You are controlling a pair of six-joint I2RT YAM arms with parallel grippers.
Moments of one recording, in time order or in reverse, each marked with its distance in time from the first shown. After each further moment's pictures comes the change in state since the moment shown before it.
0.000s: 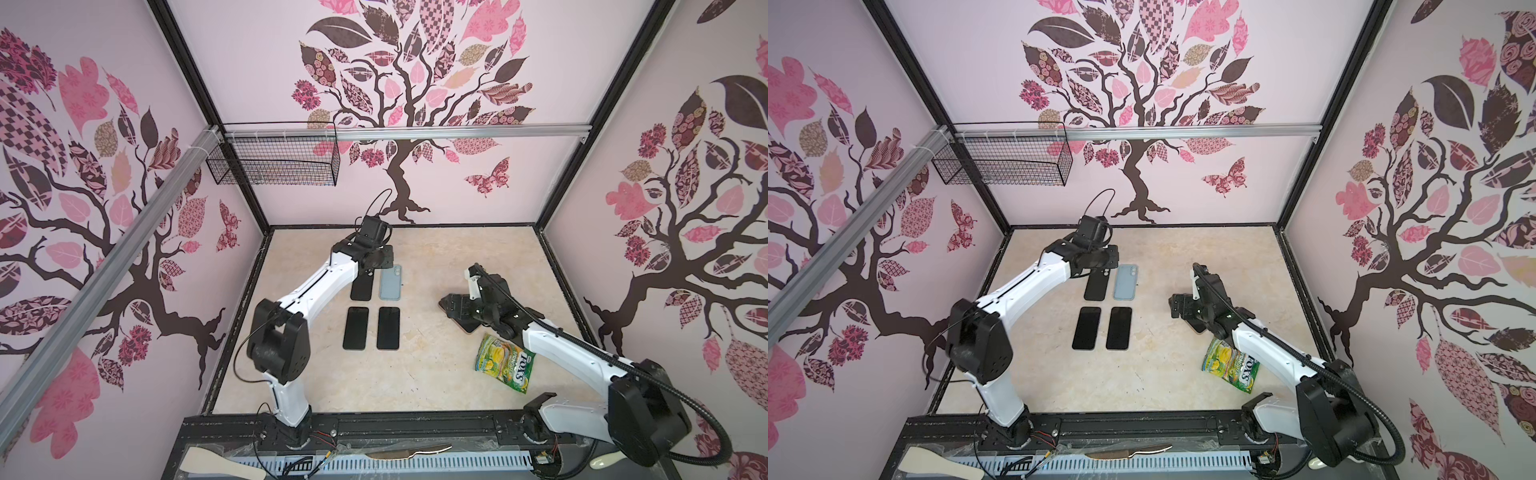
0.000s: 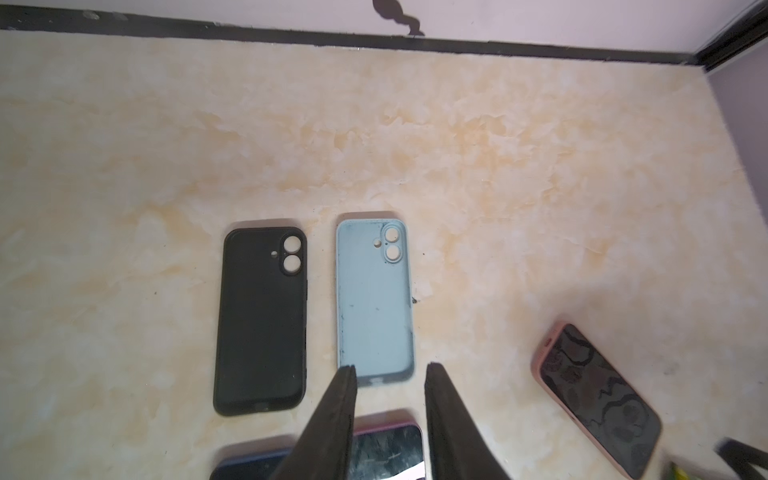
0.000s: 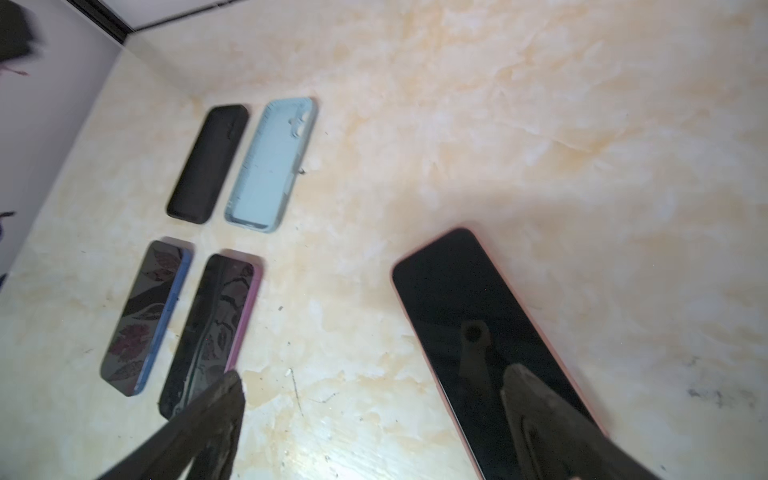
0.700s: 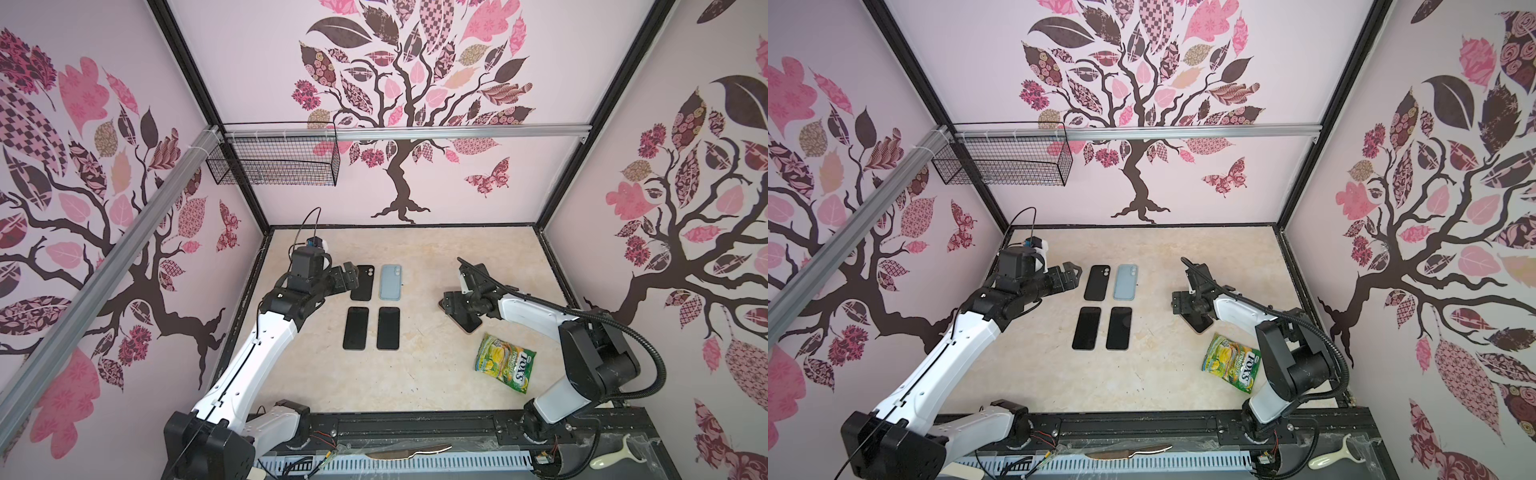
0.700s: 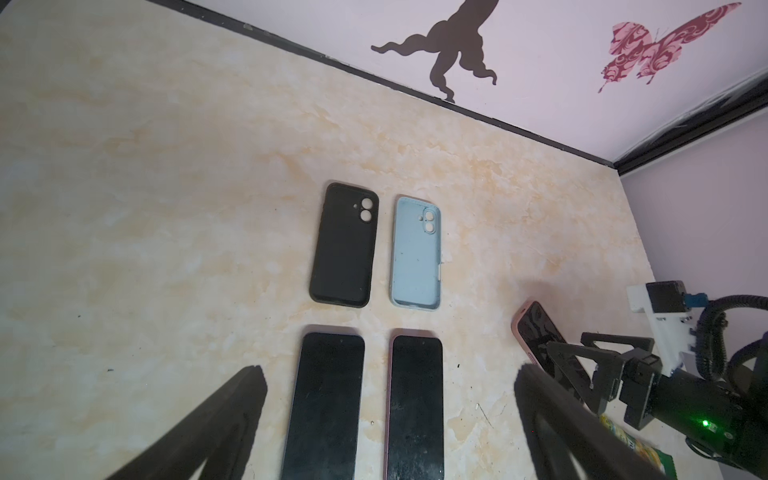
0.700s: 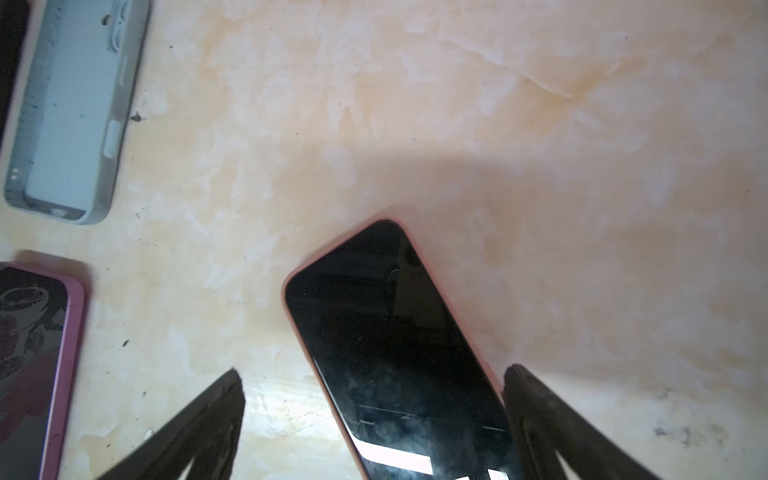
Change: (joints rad) left arm 0.198 -0.582 -0.484 0.044 0.095 -0.103; right arm -0.065 0.343 0.204 -0.125 0.045 -0.091
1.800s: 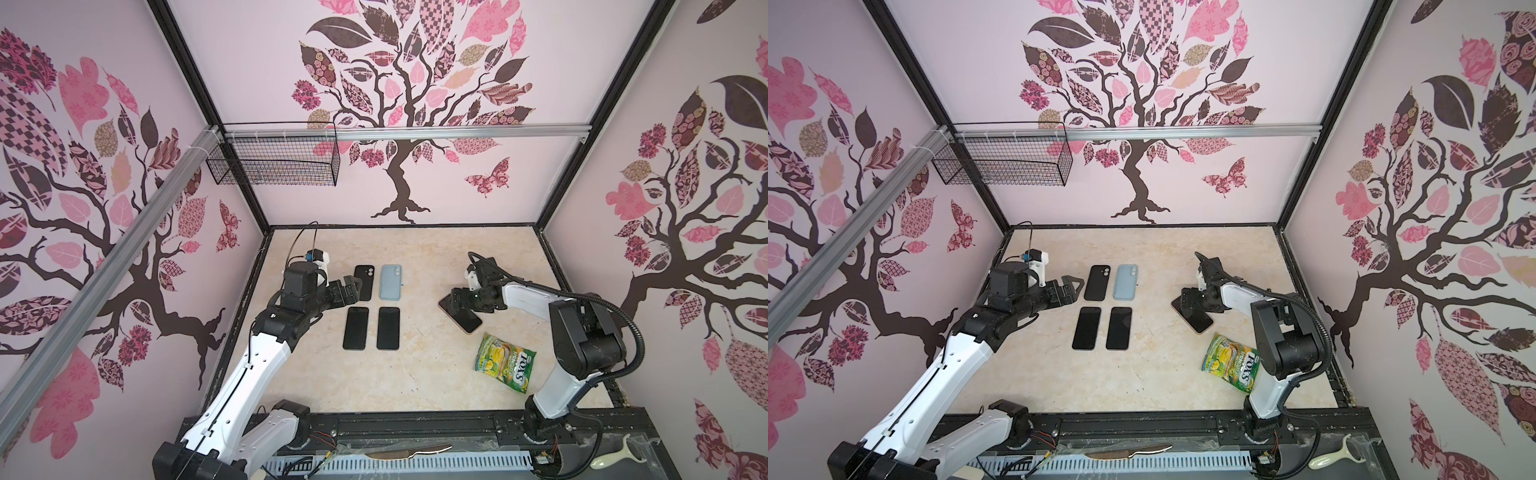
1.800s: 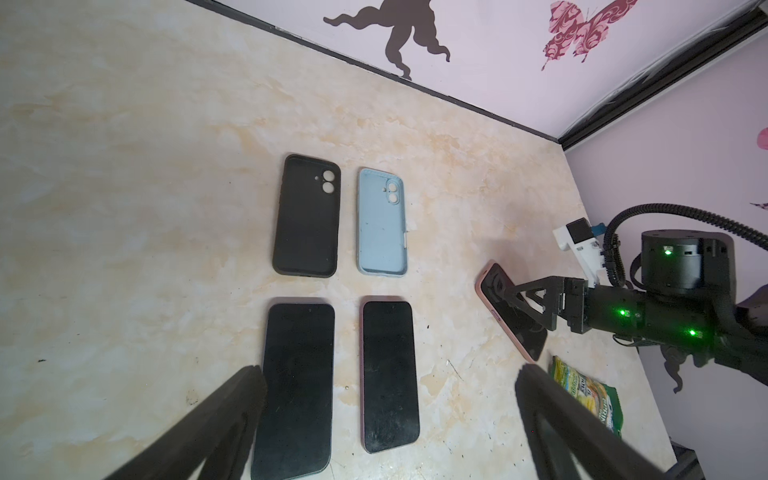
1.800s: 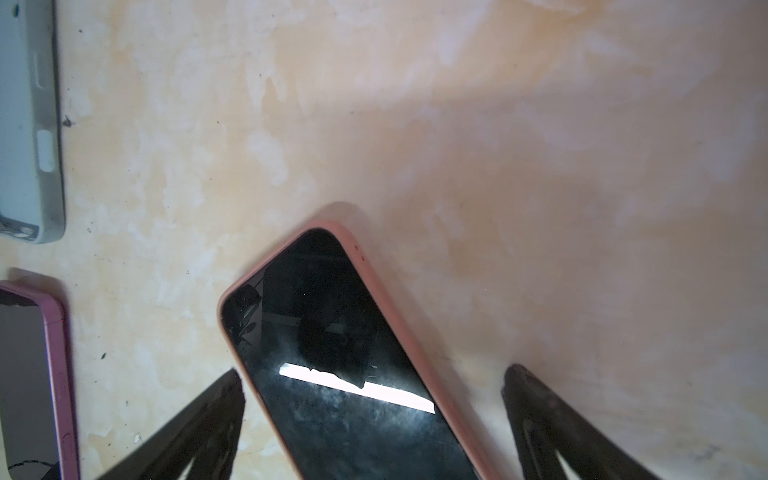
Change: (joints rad) left arm 0.000 -0.128 -0.119 0.056 0.156 0.024; right arm -0.138 0.114 0.069 -0.077 -0.209 -0.010
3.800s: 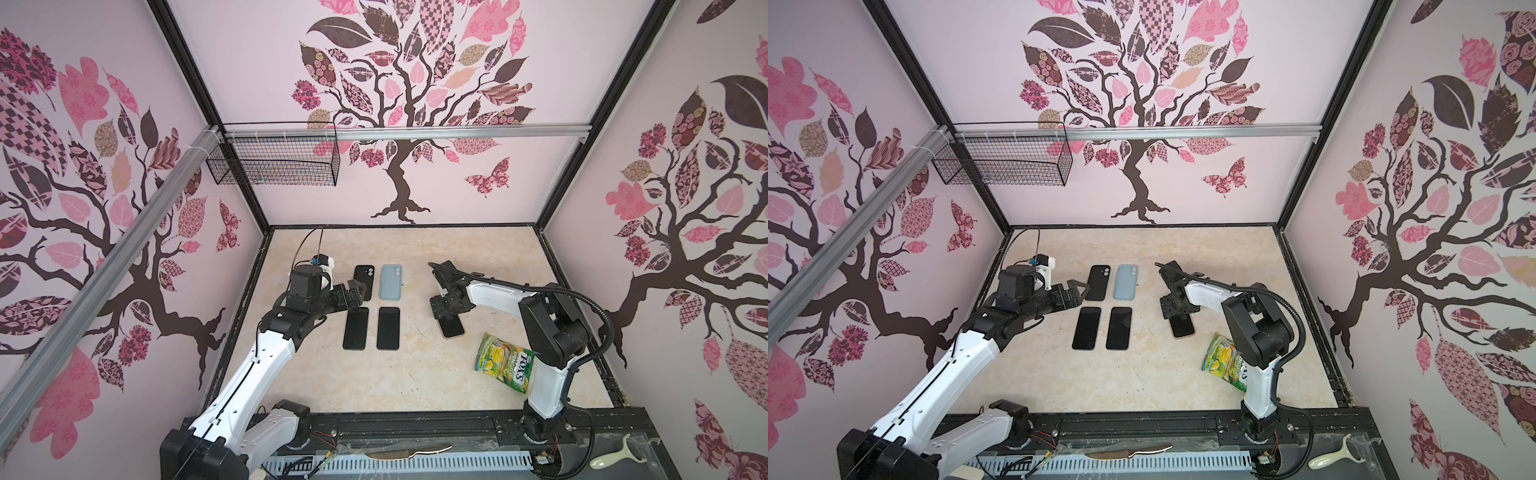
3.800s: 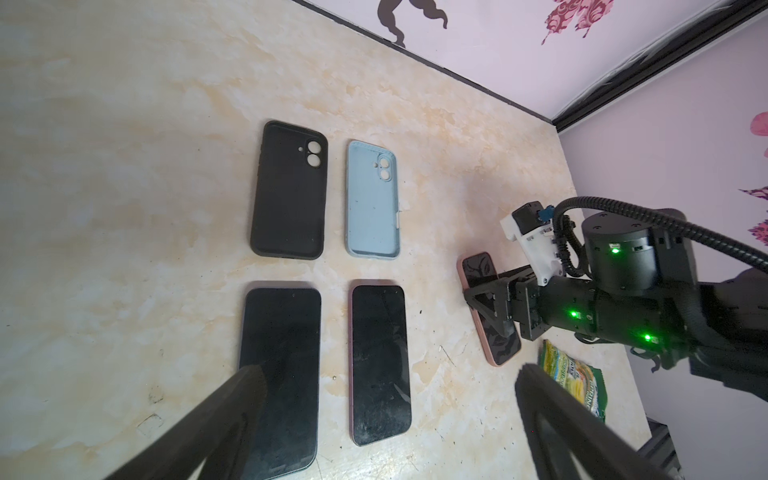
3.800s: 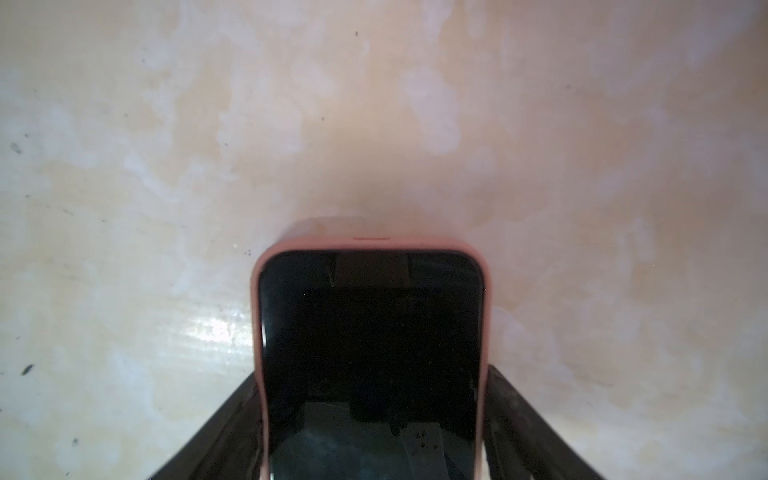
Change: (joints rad) left arm 0.000 0.042 -0.063 0.042 0.042 -0.022; right arm 0.275 0.154 0.196 -0.181 0.300 -0.022
